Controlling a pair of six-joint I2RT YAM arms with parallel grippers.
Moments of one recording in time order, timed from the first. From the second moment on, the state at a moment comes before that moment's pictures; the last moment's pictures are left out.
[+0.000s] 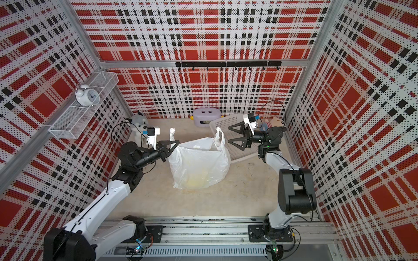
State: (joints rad) left arm -0.21 1.04 0.71 0.34 0.73 -0.44; right arm 0.04 1.65 1.01 1.26 -1.45 0.79
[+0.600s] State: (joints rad) left arm -0.21 1.05 0.71 0.35 0.74 -0.45; right arm 0.15 1.77 1.10 1.59 -1.50 1.04
